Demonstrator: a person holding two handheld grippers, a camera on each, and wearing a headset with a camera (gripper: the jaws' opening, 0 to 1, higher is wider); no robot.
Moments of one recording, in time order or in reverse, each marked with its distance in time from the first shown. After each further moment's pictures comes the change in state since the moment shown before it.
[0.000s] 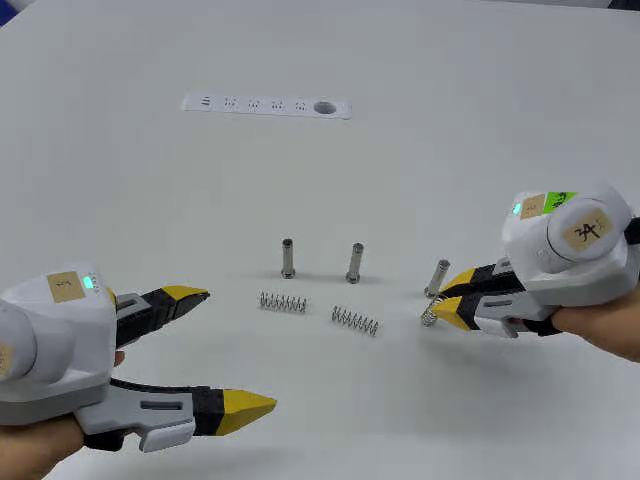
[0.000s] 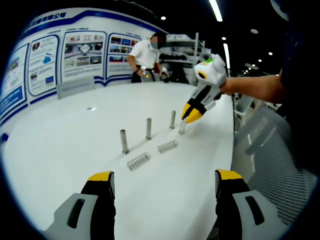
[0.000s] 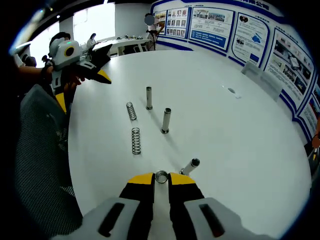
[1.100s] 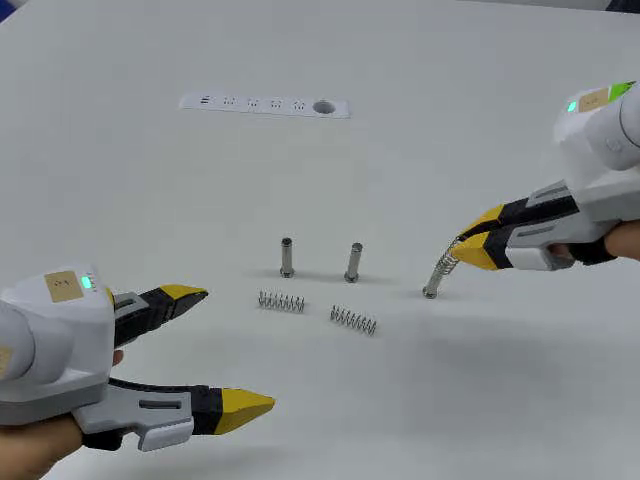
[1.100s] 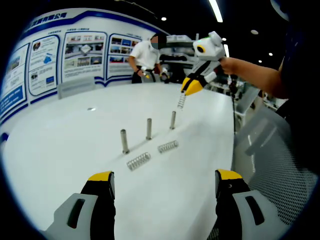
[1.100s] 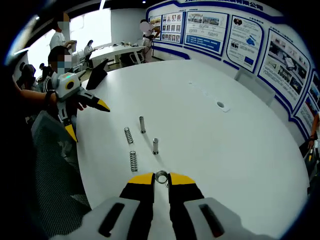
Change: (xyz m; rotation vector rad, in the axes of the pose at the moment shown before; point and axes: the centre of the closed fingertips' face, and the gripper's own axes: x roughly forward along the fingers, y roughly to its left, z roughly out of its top) left arm 0.000 0.000 -0.001 -0.004 -0.007 0.002; right arm -0.056 -0.021 0.056 0.029 -0.041 -0.017
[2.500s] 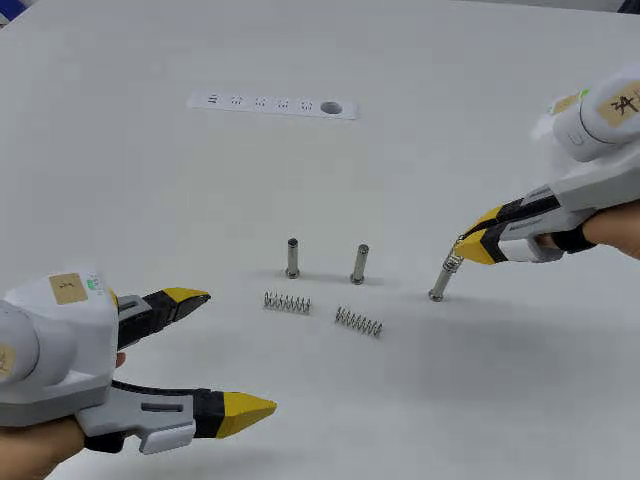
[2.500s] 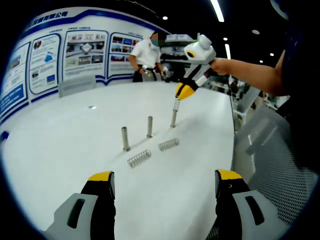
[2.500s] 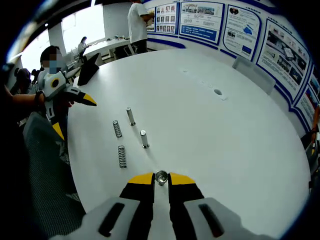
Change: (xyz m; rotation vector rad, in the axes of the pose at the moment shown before) left arm -0.002 0.000 -0.004 -0.009 0.008 0.007; right arm 0.027 -0.020 -0.019 0.046 0.084 0.002
